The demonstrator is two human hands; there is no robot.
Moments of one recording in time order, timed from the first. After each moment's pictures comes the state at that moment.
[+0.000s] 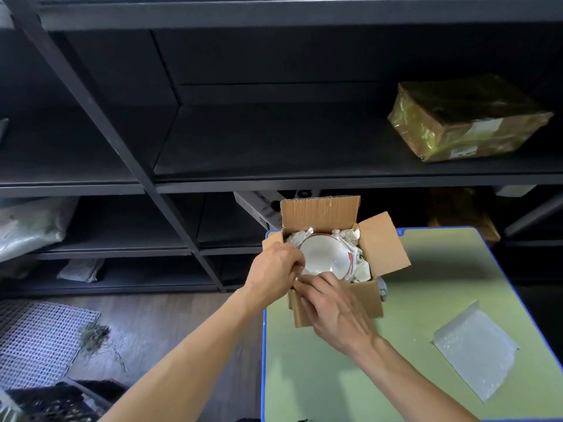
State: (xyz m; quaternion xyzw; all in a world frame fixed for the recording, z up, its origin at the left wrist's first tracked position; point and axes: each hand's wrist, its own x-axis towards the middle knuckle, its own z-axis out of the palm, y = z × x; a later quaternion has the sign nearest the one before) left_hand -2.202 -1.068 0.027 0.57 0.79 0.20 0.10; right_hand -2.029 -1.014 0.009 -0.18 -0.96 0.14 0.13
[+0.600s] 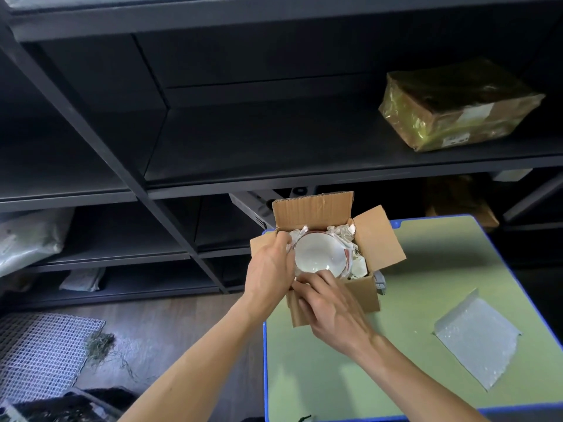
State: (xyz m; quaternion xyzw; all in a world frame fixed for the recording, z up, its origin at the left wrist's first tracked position) left_hand -2.183 -1.066 0.035 0.46 0.84 0.28 0.08; right_hand -2.025 -1.017 0.010 -0.18 -0.96 0.16 0.14
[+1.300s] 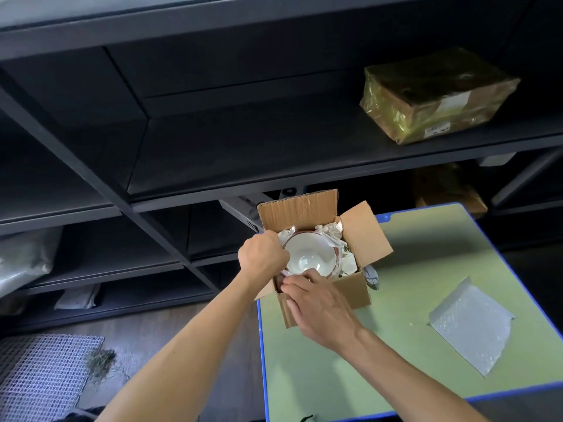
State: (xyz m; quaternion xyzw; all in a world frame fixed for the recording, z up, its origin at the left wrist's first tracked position) left_hand -2.198 -1.018 0.061 0.39 0.90 0.04 0.18; right_hand -2.036 -1.015 0.008 -0.20 -0.96 0.14 0.12
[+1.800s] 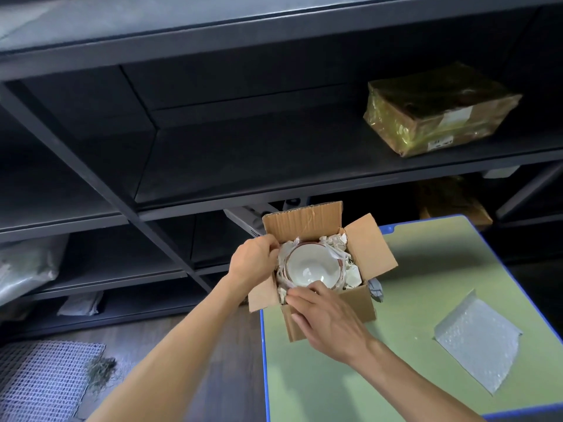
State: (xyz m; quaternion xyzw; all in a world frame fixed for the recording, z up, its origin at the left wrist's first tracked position) left_hand -2.233 -1.028 0.053 0.47 0.86 0.13 0.18; right_hand -2.028 -1.007 0.016 -0.17 -0.97 0.17 0.10
